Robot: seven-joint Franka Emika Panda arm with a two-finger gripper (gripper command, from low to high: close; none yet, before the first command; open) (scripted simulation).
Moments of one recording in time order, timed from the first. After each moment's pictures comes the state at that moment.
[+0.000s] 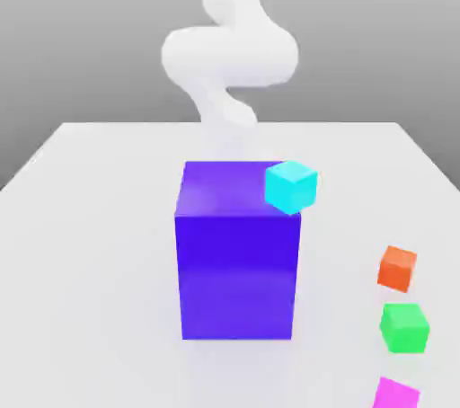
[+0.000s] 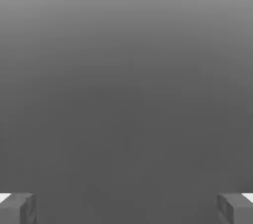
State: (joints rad) arm 0.04 -0.71 -0.01 -2.29 0.01 2.32 0.74
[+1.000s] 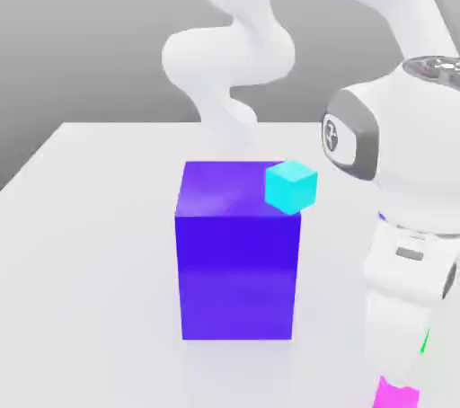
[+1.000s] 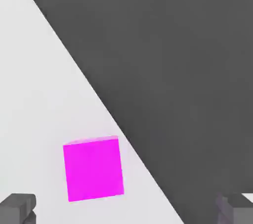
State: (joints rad) arm 0.33 0.38 0.03 -2.22 -0.01 2.62 0.09
